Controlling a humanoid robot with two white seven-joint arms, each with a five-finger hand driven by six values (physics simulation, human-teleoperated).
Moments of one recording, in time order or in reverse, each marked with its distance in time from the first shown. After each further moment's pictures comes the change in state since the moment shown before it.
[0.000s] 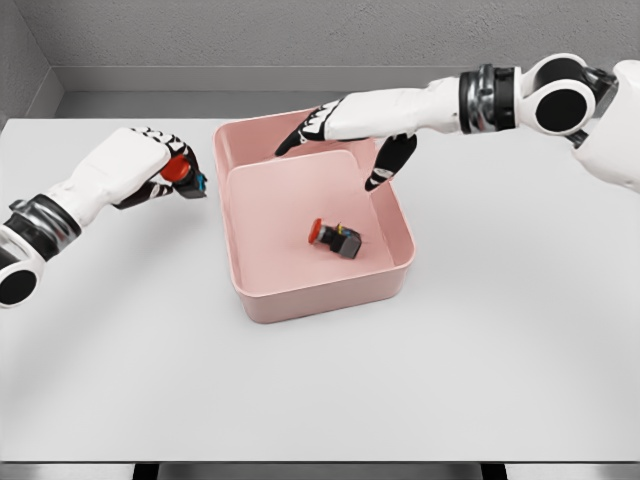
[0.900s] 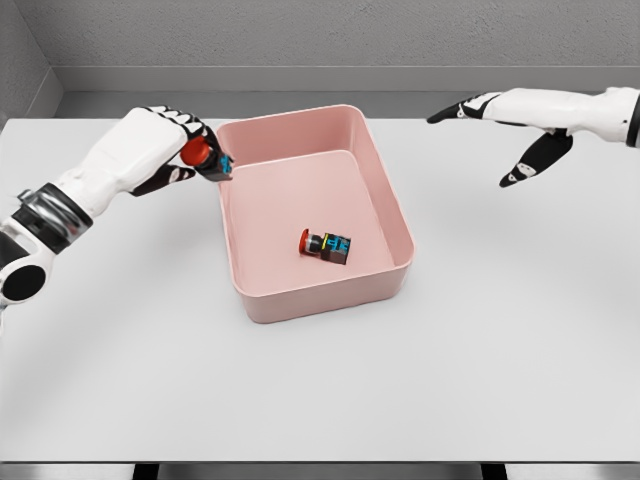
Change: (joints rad) left arm -0.005 -0.047 0.031 -0.078 0.023 -0.001 0.004; right arm 0.146 -0.317 -0.120 0.005 -0.088 0.002 0.001
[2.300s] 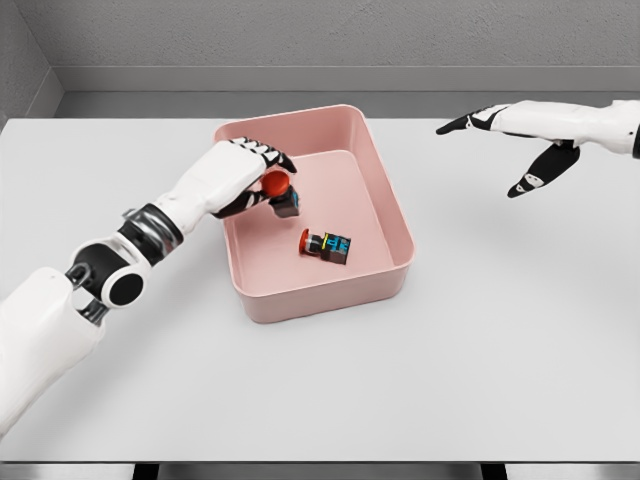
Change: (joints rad) left arm -0.043 -0.246 -0.115 0.171 -0.087 0.001 0.005; right arm 0.031 -0.020 -0.001 0.002 0.002 -0.002 0.000
